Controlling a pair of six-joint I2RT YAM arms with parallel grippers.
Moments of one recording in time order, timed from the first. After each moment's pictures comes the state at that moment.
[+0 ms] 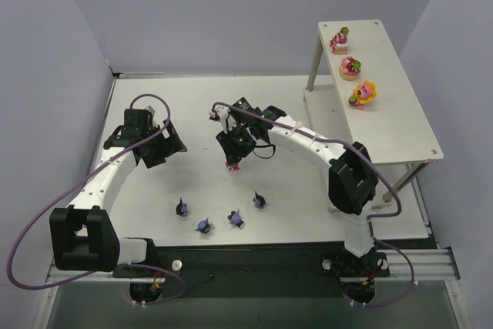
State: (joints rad) left arm -0.05 1.32 0.97 -0.59 0.18 -0.54; right arm 0.79 2.01 1.66 -0.70 -0.25 -0.07
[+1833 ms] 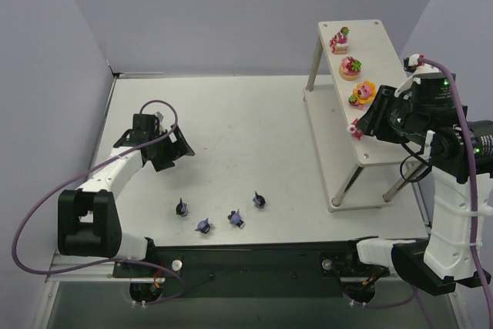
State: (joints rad) left arm -0.07 1.41 0.89 -0.45 0.25 -0.57; right arm 0.19 1.26 2.10 -1.52 0.04 0.33
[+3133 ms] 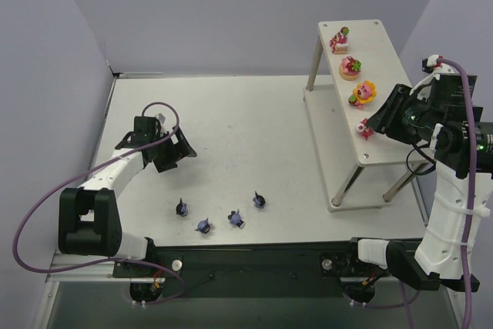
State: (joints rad) left arm -0.07 1.42 0.86 -0.39 0.30 -0.57; right arm -0.04 1.26 2.08 -1.52 -0.13 0.31
